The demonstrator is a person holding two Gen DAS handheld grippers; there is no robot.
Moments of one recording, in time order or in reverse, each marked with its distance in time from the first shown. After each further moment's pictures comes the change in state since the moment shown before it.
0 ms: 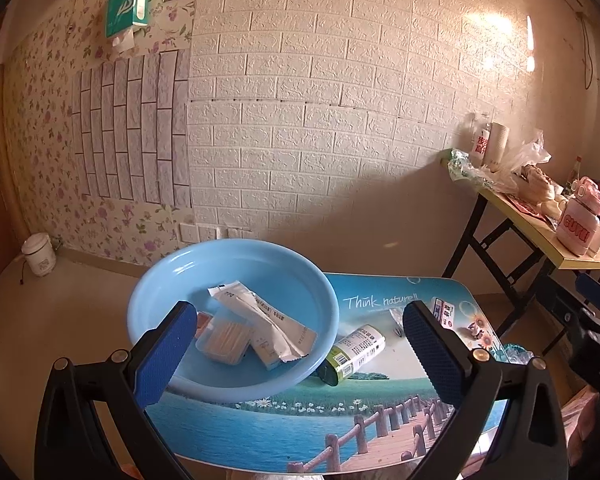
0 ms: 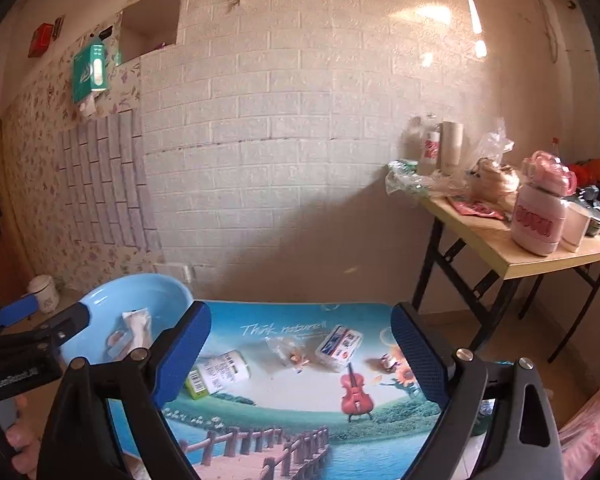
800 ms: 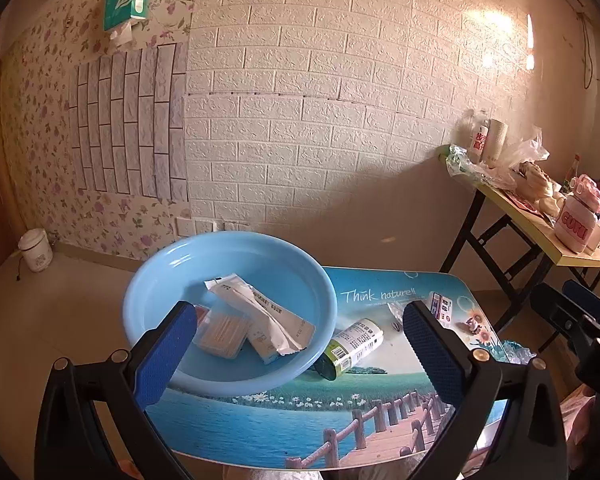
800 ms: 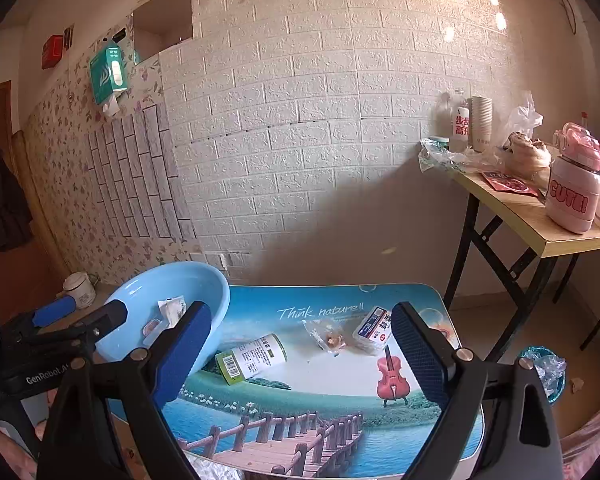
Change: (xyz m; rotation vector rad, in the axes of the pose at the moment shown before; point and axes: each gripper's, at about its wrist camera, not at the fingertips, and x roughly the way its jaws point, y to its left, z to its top) left arm 0.002 0.003 -0.002 -0.006 0.016 -0.012; right arm 0.007 -0.002 -0.005 0.040 0.051 0.124
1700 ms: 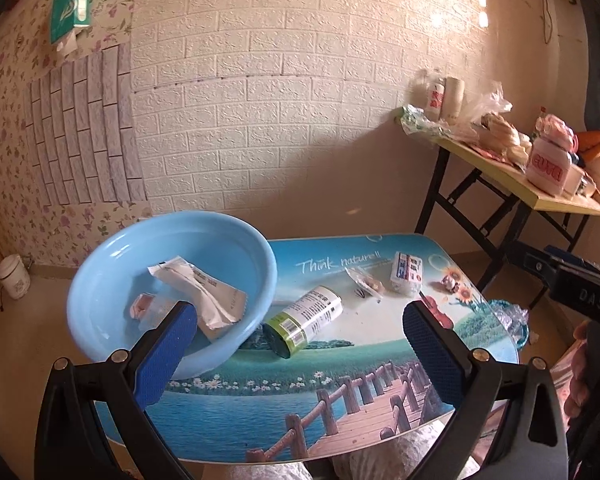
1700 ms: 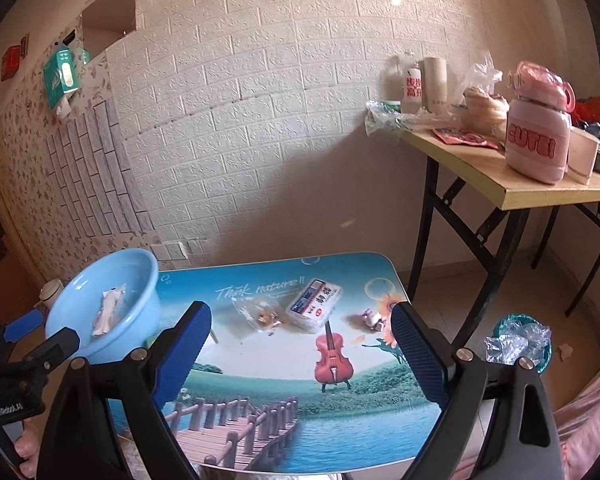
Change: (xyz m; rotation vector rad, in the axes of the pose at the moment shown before) left arm 0.026 -0.055 -0.040 0.149 0.053 -0.105; right arm 0.025 -0.080 -0.029 0.094 0.070 -0.109
